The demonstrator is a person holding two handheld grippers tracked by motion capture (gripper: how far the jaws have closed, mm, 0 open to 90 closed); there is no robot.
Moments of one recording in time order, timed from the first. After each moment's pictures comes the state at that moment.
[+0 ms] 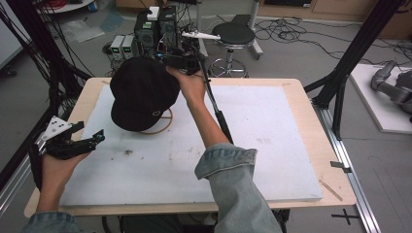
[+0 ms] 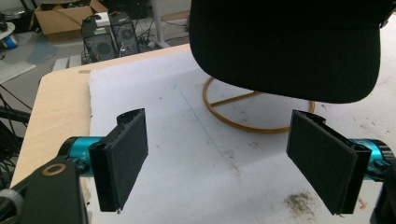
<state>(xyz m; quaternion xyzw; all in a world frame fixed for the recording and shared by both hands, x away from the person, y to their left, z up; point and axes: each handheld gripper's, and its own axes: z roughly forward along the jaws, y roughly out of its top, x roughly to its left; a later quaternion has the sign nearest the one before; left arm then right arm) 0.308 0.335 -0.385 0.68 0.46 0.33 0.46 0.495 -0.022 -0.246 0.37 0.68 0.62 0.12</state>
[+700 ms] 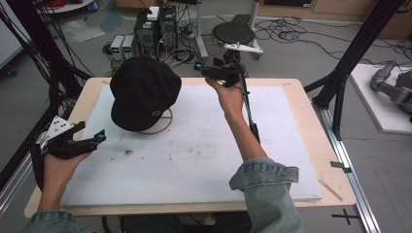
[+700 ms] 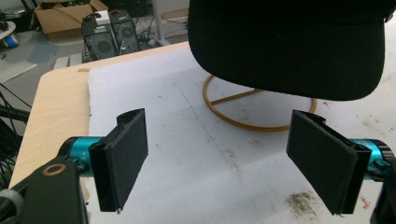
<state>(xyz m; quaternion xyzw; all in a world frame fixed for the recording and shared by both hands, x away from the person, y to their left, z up) 0.310 0.333 -0.386 0.69 0.46 0.33 0.46 0.471 -0.123 -0.261 0.41 0.67 0.60 0.17</state>
